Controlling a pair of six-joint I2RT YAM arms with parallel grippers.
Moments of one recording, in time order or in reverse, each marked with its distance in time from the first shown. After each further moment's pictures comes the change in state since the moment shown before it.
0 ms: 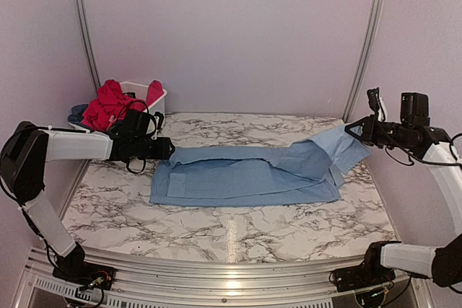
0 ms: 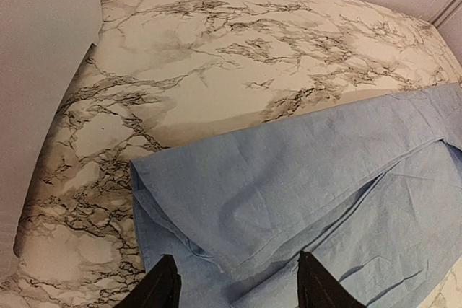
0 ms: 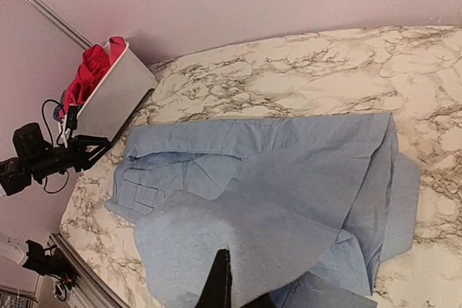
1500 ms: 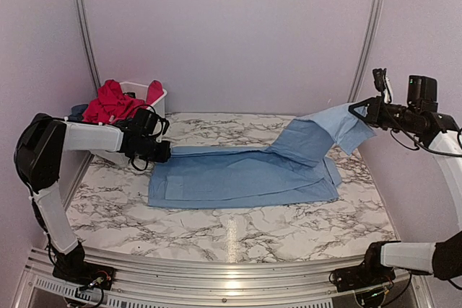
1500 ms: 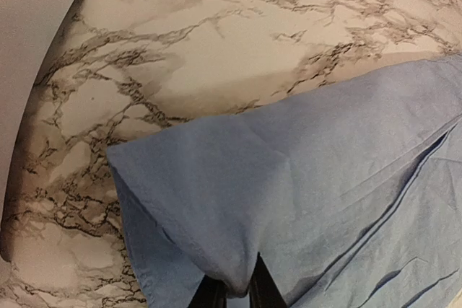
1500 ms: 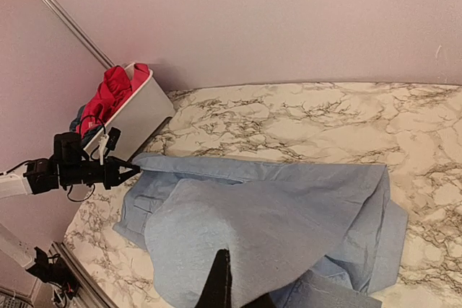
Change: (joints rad) left arm 0.029 0.154 0.171 -0.164 0.016 0.036; right arm 0.000 0.060 0.193 0.006 -0.027 -0.002
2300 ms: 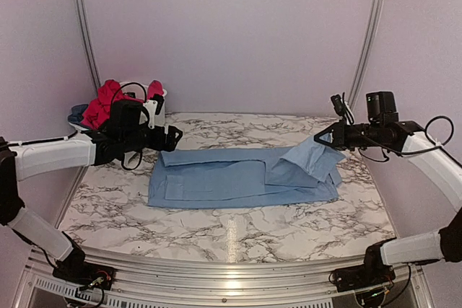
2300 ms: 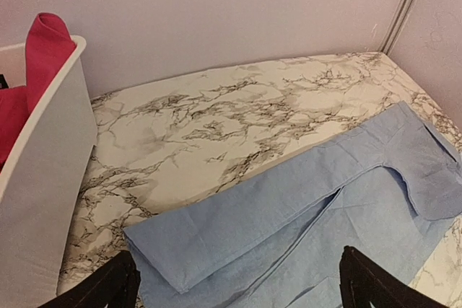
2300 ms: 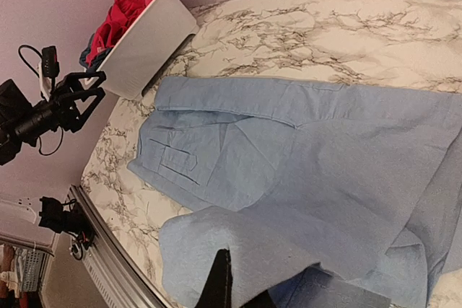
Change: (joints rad) left arm -0.115 -0.357 -0.209 0.204 -0.081 0.079; right arm 0.233 0.080 -0.184 0.056 0.025 0.034
